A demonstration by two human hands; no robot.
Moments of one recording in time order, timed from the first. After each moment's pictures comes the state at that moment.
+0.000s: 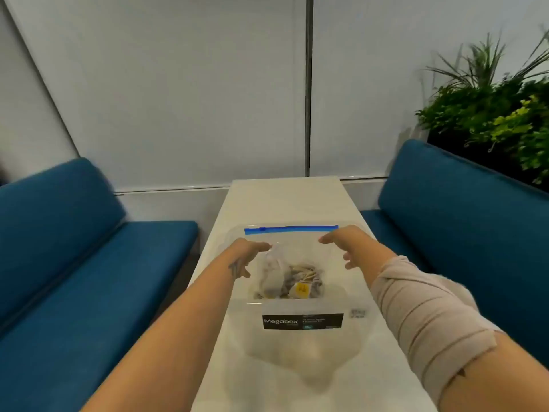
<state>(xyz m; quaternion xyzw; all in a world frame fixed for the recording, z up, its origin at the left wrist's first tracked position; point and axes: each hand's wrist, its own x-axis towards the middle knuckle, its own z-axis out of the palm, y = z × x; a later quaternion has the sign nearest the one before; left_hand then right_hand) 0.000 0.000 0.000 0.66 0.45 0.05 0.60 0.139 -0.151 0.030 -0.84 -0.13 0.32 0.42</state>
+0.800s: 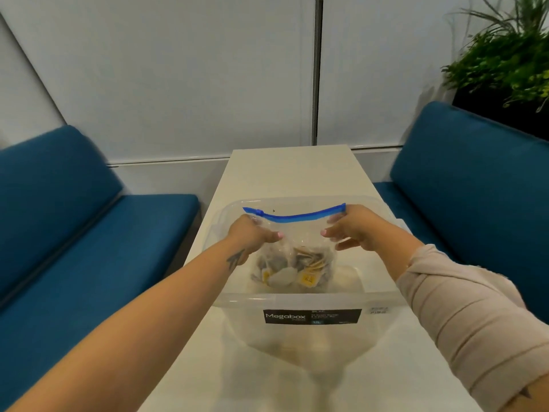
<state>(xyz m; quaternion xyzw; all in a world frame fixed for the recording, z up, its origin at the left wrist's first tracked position) 0.029 0.028 -0.041 0.71 0.44 0.12 0.53 0.173 -0.122 -0.012 -0.79 -0.22 0.36 0.44</state>
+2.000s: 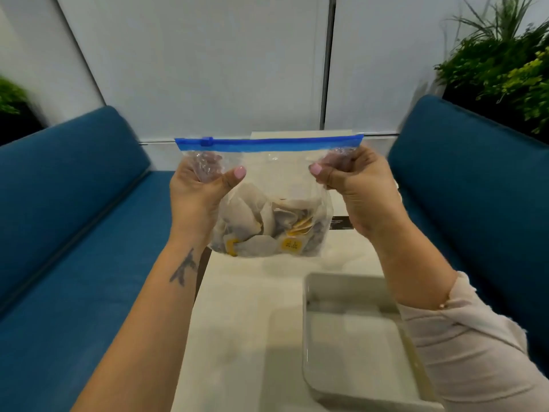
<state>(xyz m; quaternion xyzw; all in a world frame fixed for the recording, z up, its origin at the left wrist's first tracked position) -0.239 -0.116 0.067 0.60 0.21 0.52 0.57 -0.092 -0.262 0.088 -0.52 -0.37 0.19 0.75</state>
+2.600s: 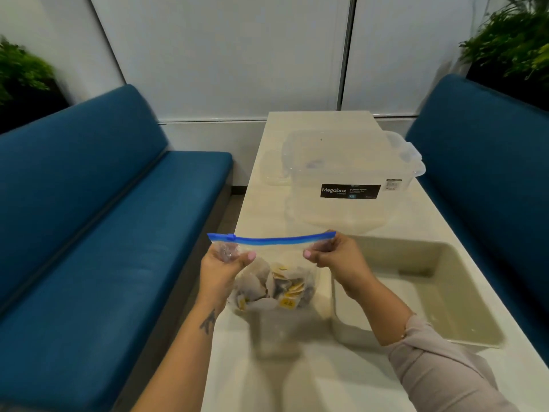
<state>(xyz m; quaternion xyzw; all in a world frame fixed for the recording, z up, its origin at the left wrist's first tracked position) -0.341 -0.144 -0.090 0.56 0.40 0.37 0.63 -0.170 -0.274 -0.067 -0.68 -0.25 0.33 0.60</state>
